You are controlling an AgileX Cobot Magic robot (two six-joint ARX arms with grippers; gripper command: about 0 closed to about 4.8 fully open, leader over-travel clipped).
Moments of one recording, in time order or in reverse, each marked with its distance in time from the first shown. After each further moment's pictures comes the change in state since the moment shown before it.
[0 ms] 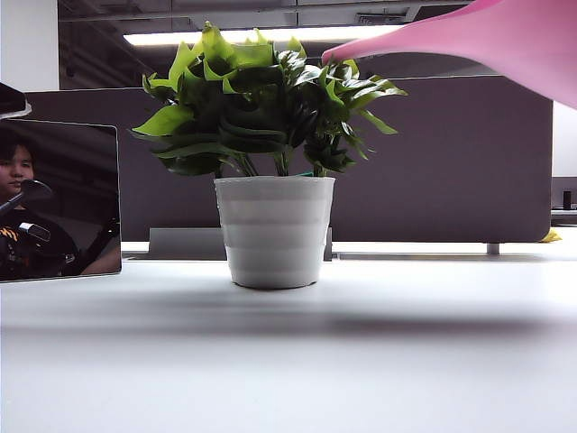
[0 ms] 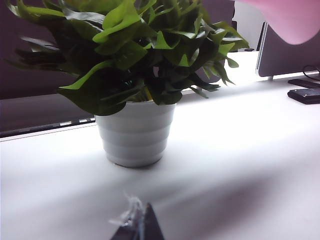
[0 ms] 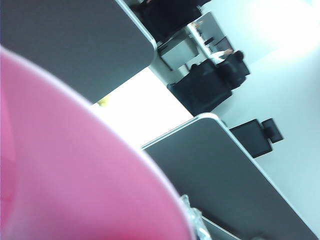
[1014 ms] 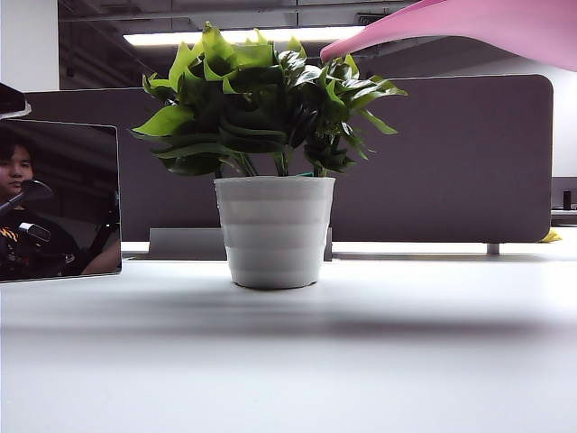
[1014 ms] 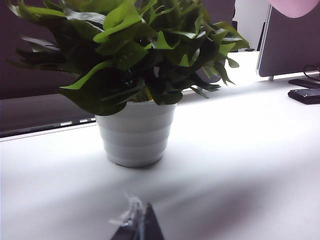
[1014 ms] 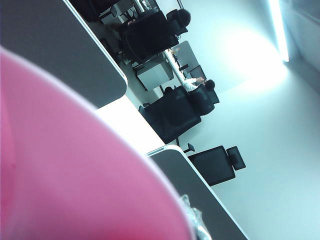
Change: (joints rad) left arm 0.000 0.000 0.000 0.000 0.000 0.000; right arm 0.070 0.051 0.128 0.035 0.051 -0.180
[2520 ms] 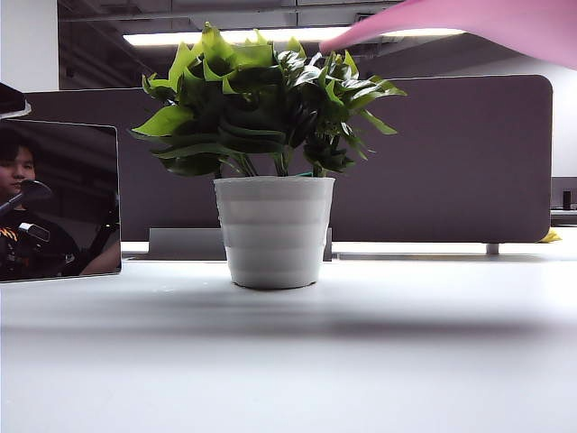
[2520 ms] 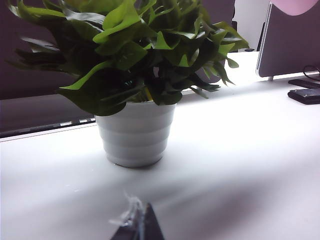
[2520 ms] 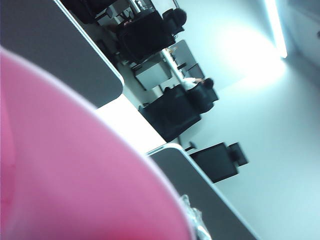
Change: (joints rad) left arm 0.000 0.000 0.000 0.000 0.000 0.000; right arm 0.002 0.000 0.003 0.004 0.003 0.040
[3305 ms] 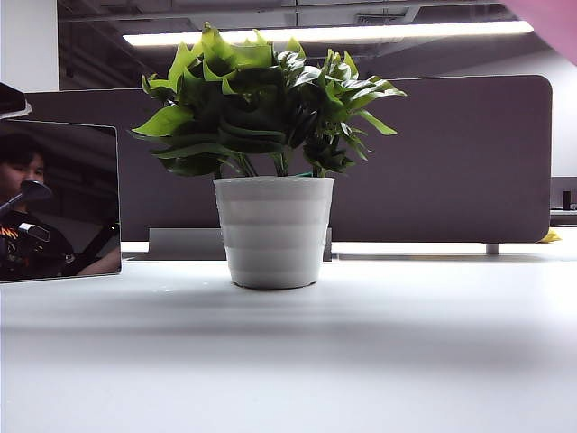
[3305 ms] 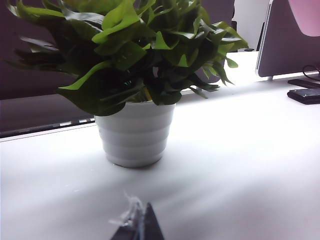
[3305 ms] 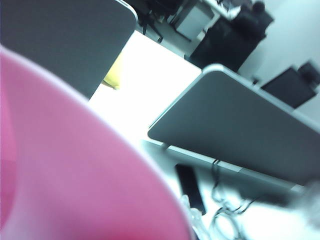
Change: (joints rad) left arm 0.000 0.000 0.000 0.000 0.000 0.000; right arm -0.247 -0.109 0.004 -0.339 -0.218 0.454
